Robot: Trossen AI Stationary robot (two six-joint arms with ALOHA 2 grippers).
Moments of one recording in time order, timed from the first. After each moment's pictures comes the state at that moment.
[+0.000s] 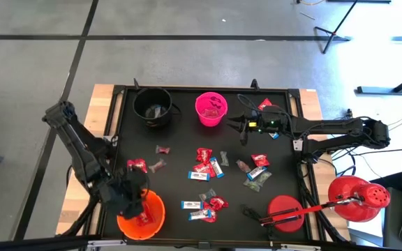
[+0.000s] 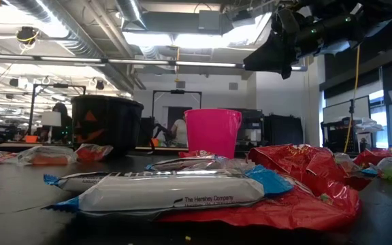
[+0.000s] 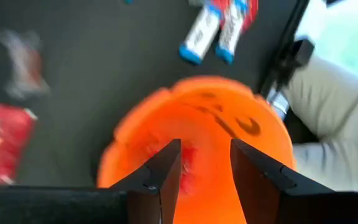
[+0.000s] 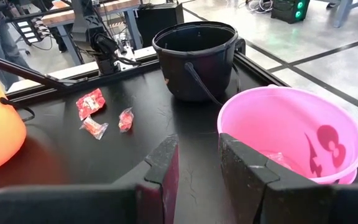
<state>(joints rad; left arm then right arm) -0.84 1.35 1.26 -1.03 -0.32 -1.34 -0.21 1.12 0.59 0.24 0.01 0.15</state>
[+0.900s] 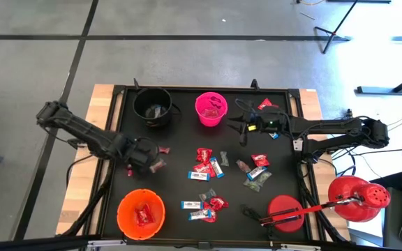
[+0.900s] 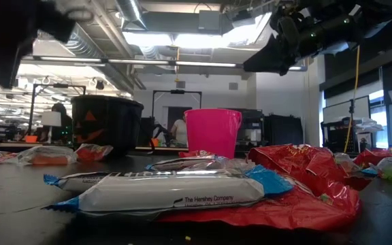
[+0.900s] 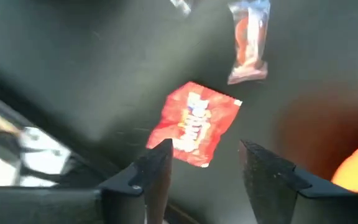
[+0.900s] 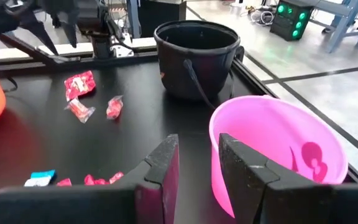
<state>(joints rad) -0.36 1.24 0.93 -1.25 -0.09 -1.04 -0.21 1.13 0.59 0.24 0.01 -0.03</state>
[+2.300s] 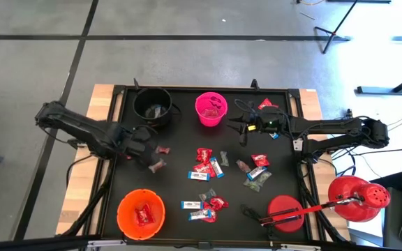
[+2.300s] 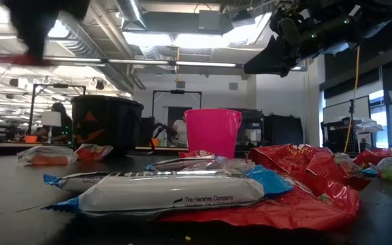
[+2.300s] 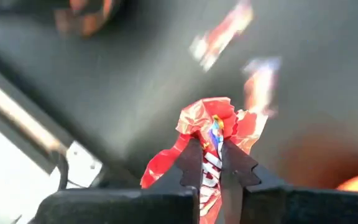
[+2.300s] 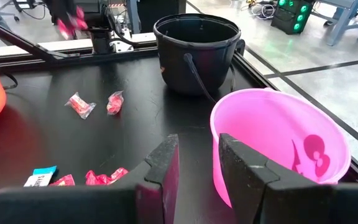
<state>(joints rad) -0.31 1.22 1.16 -1.42 -0.26 -1.01 -0.21 1.13 0.59 0.22 0.01 0.00</state>
